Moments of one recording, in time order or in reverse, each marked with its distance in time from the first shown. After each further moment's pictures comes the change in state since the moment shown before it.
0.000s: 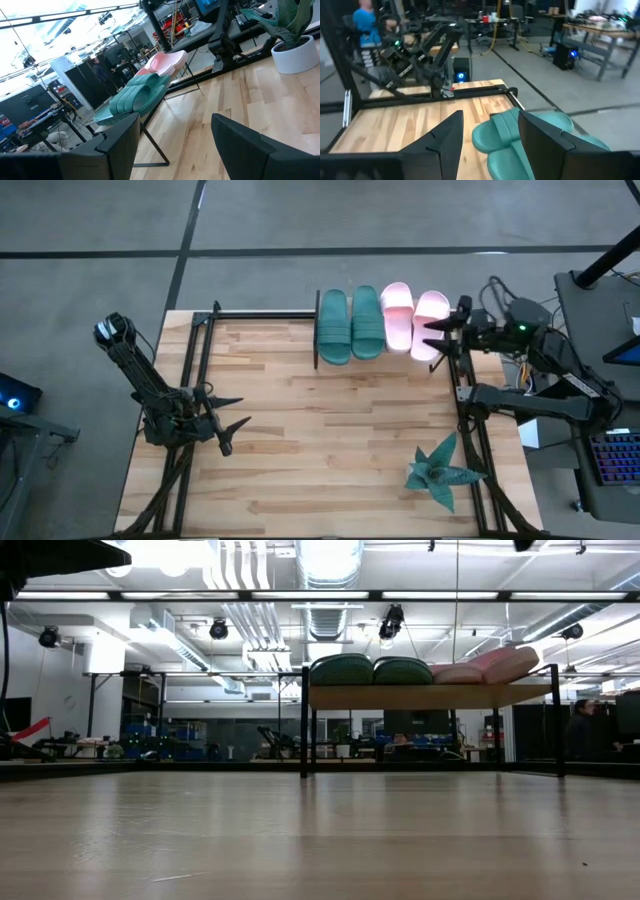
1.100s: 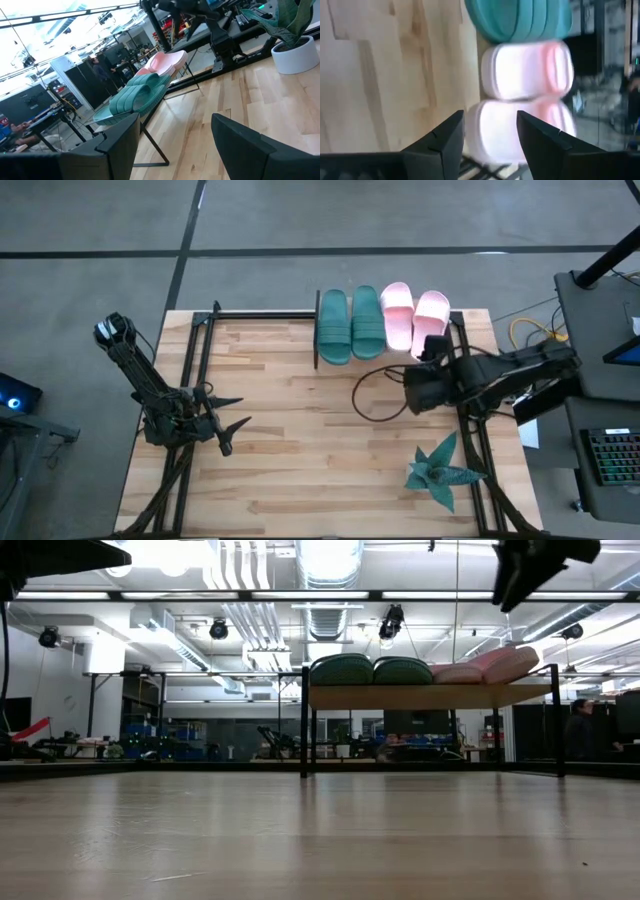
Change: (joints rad) left arm 0.000 0.000 0.000 0.000 0.000 -0.004; right arm 0.743 0.664 0.293 -0.965 1.030 0.276
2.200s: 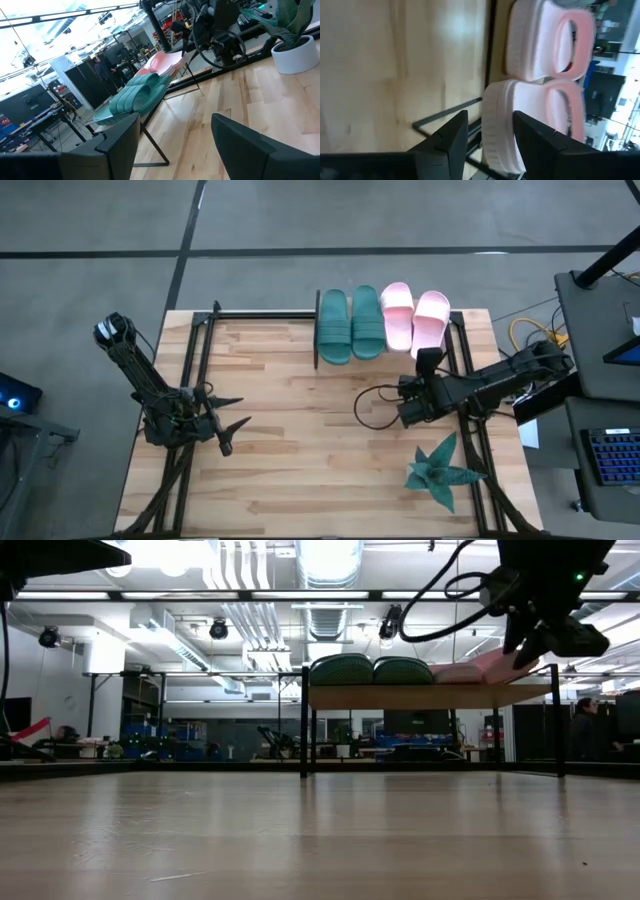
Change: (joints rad) left arm 0.000 0.000 0.000 -0.001 0.000 0.000; right arm 0.013 0.097 -0.327 0.056 0.157 0.107
